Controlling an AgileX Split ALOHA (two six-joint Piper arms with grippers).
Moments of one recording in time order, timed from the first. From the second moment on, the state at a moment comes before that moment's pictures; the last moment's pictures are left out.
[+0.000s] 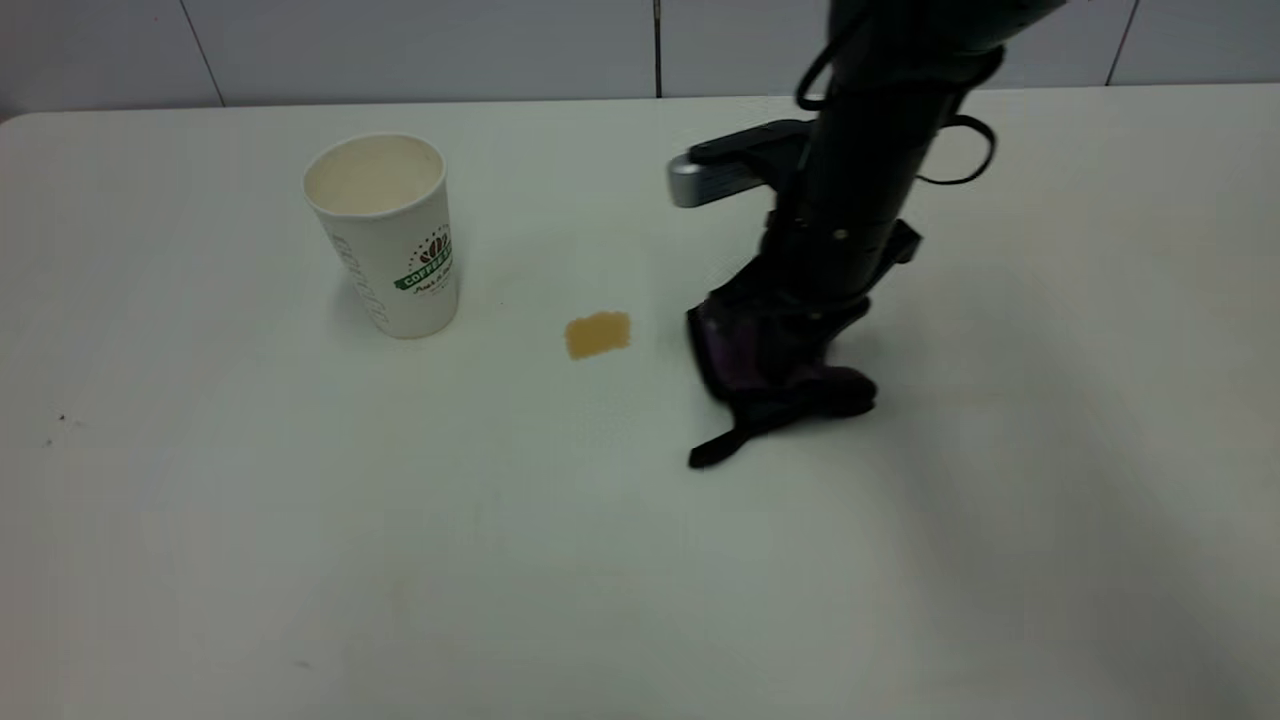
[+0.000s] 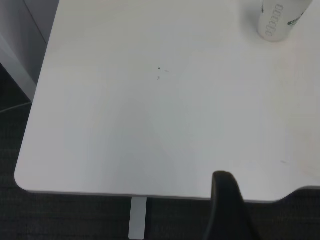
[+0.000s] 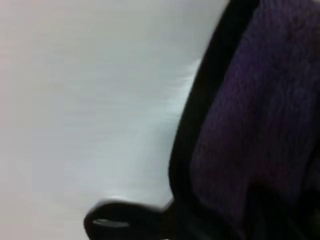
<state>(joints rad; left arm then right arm) 0.03 -0.02 -0.49 0.05 1.14 -0.02 0.48 2.52 -1.67 0.22 0.58 -0.27</state>
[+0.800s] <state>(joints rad) 0.03 -0.02 -0.49 0.05 1.14 -0.02 0.69 2.73 -2.04 0.26 0.56 -0.13</state>
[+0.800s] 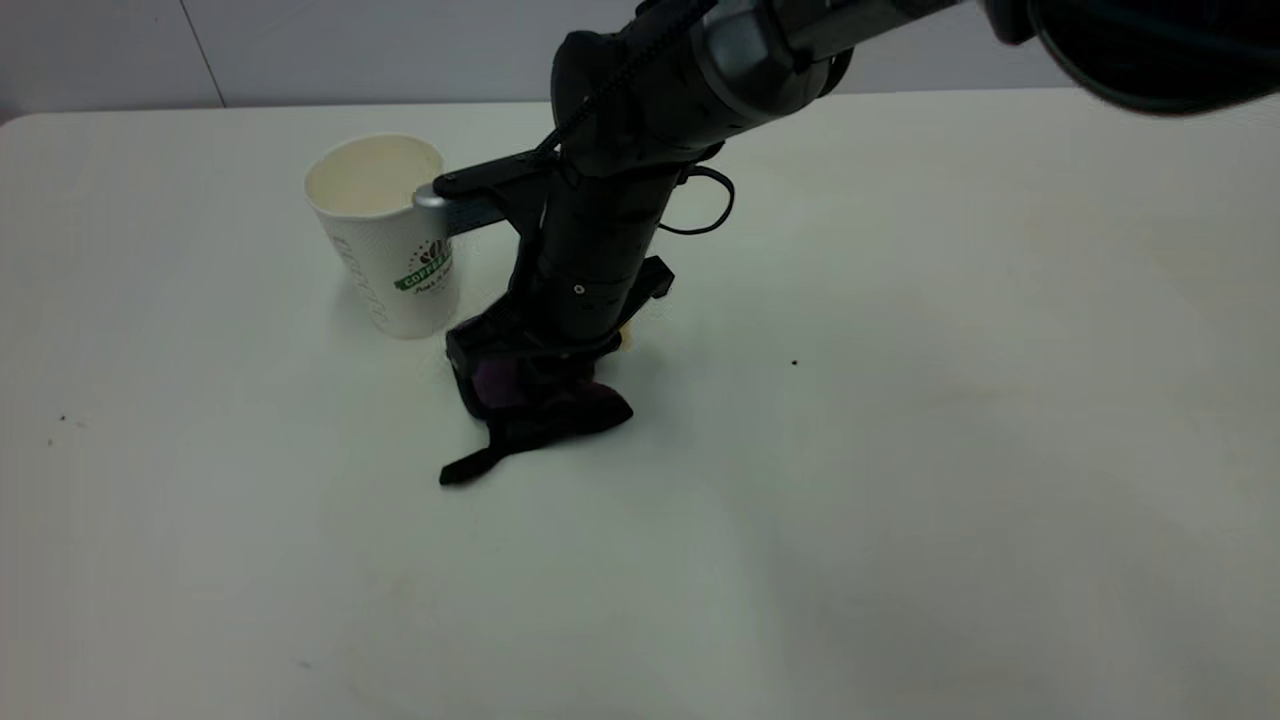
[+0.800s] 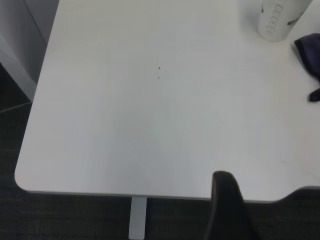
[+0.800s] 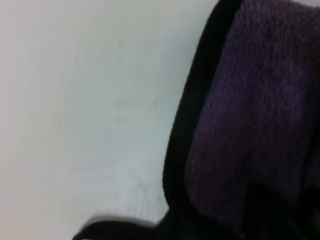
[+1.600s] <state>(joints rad) 0.03 -0.02 -0.49 0.05 1.14 -0.02 0.39 2.83 -2.27 0.21 0.79 -0.06</state>
